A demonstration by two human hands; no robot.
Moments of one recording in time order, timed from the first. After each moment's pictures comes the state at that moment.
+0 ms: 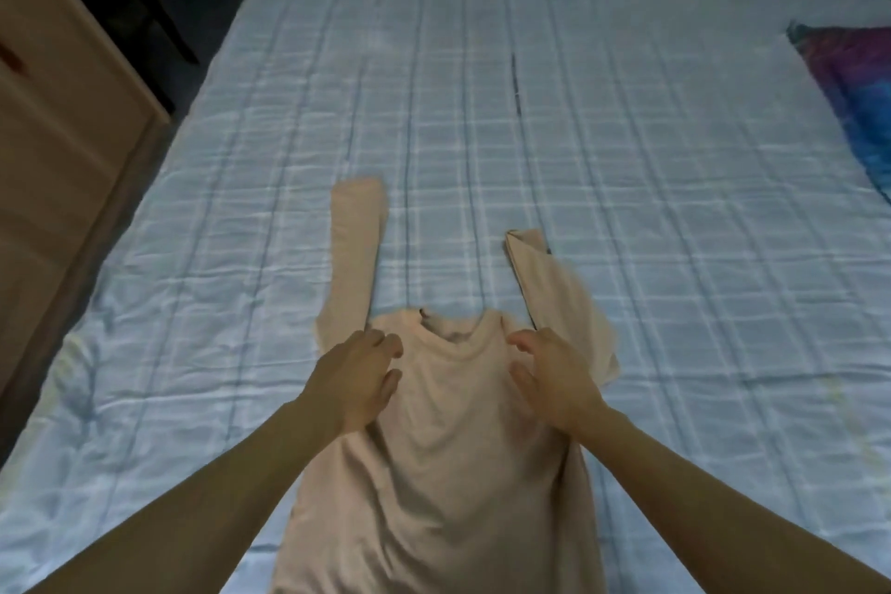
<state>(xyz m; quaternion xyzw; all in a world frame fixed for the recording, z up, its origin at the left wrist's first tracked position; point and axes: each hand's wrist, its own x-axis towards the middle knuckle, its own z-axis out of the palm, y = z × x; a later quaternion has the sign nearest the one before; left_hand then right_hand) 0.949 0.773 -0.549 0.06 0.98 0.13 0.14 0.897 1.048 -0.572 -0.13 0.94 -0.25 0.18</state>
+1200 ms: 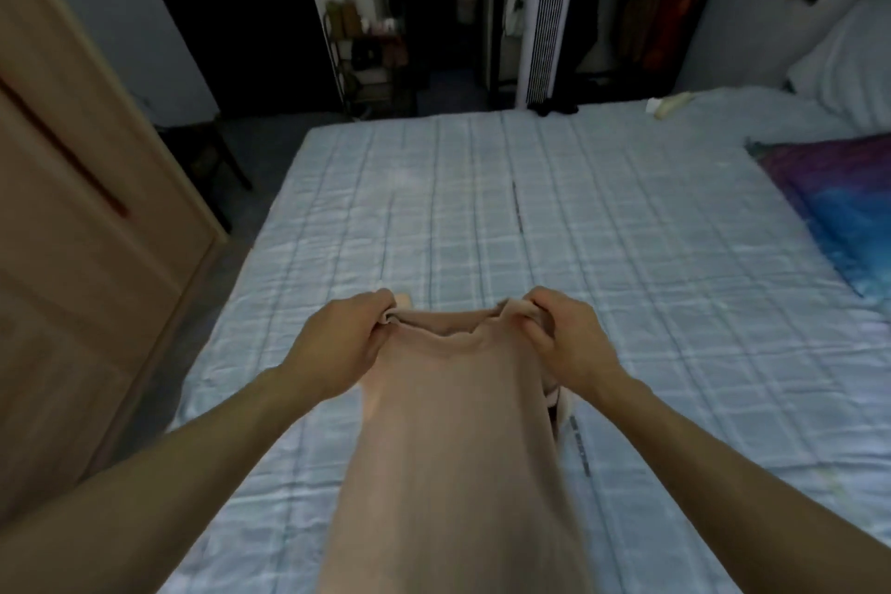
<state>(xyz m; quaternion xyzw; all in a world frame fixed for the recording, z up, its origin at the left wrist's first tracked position) 0.884 0.731 -0.315 0.09 0.98 0.17 -0.05 0.829 1.020 -0.348 -0.20 0.89 -0.41 -0.05</state>
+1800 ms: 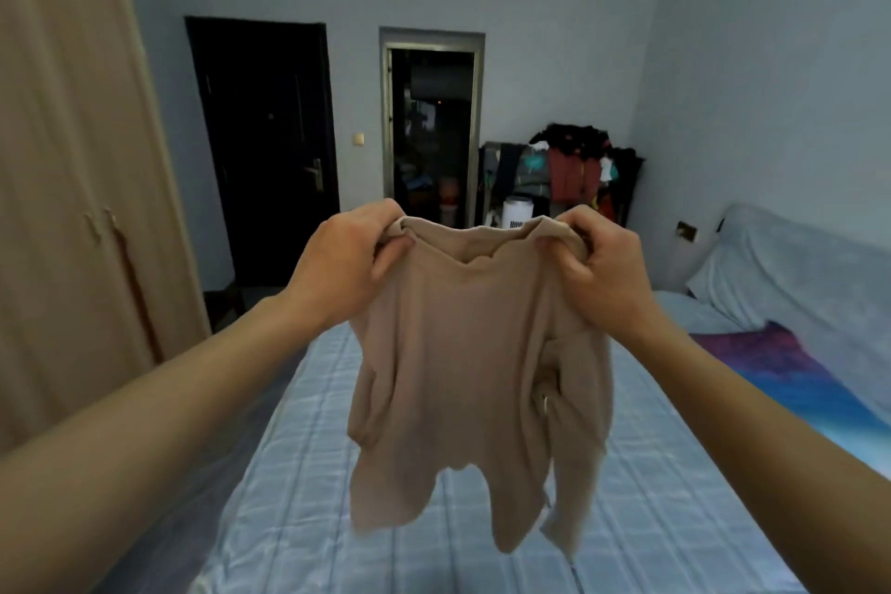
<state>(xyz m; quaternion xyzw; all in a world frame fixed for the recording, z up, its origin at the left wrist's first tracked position) 1.029 0.679 0.030 0.23 0.86 0.20 -0.41 0.988 0.966 0.022 -0.30 0.78 -0.42 -0.37</state>
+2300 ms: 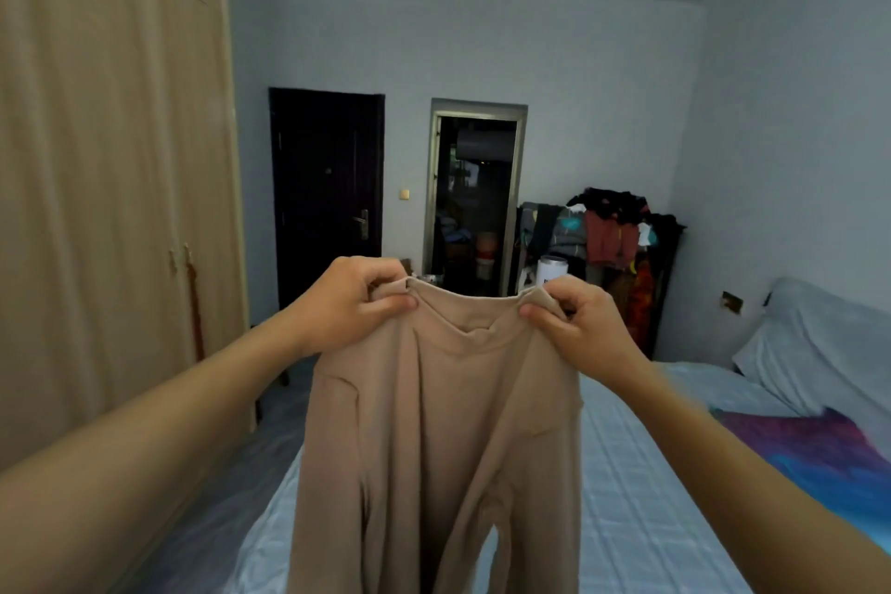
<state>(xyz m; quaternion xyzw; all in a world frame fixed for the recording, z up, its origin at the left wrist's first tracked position) 1.090 0.660 0.064 0.22 0.89 0.28 -0.28 1.013 0.956 0.042 -0.36 0.79 -0.43 -0.25</state>
